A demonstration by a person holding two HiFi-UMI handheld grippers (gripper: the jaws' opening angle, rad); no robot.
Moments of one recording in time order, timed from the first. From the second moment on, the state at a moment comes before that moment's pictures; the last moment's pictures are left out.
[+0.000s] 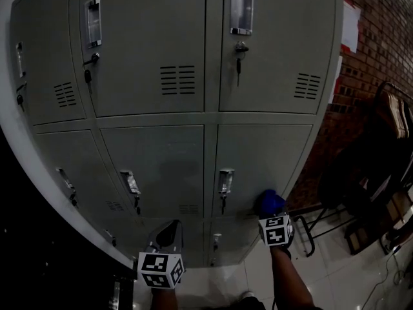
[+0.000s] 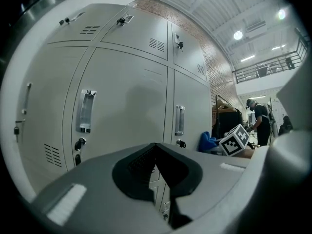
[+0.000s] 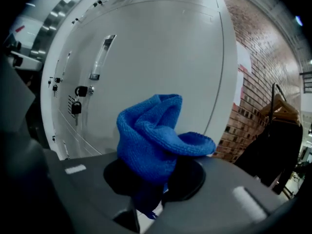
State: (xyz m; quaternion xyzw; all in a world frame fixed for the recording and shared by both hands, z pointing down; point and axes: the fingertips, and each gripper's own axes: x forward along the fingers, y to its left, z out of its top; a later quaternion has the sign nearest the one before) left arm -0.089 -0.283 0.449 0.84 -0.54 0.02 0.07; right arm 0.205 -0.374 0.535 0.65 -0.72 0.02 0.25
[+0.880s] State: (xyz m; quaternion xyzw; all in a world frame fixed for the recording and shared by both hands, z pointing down) left arm -0.118 -0.272 0.444 0.83 -0.56 0.01 0.07; right arm 0.059 -0.375 0.519 0.54 -0.81 -0.02 0.23
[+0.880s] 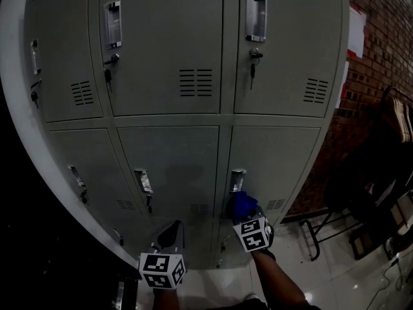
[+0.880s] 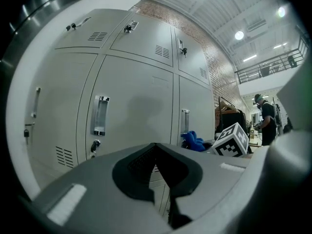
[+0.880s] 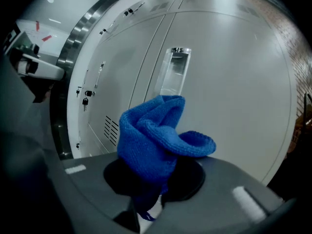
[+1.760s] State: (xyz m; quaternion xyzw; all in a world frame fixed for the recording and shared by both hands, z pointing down) left arm -0.061 -0.251 0.419 0.87 -0.50 -0.01 0.04; right arm 0.110 -0.251 0.409 0.56 -0.83 -0.03 0.03
